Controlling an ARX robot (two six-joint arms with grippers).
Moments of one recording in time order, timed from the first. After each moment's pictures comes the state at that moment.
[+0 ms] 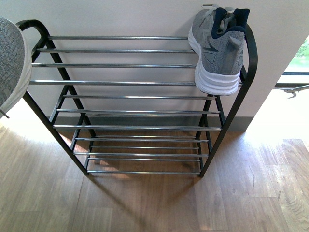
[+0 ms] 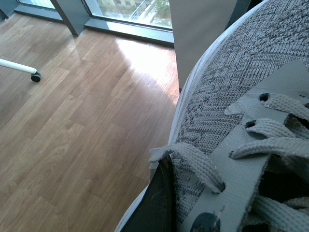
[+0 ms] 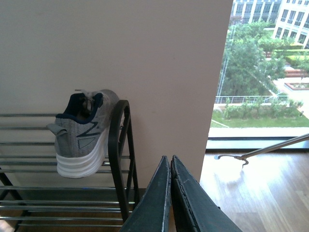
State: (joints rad) left arm -0.34 1.26 0.34 0.28 -0.74 -0.35; right arm 0.00 0.18 0.02 0.18 0.00 0.01
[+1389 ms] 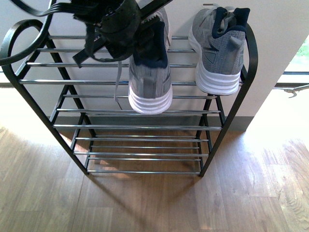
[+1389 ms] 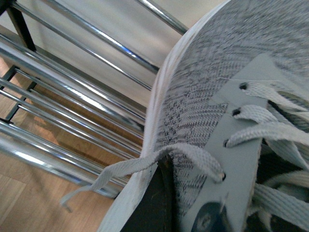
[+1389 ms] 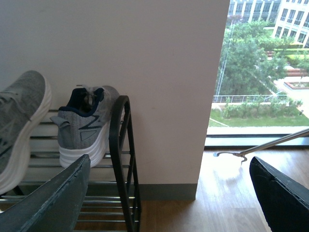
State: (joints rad) left arm -0.50 2.10 1.34 0.06 -0.30 -0.91; right arm 0.00 0.01 0.02 0.00 0.00 0.00
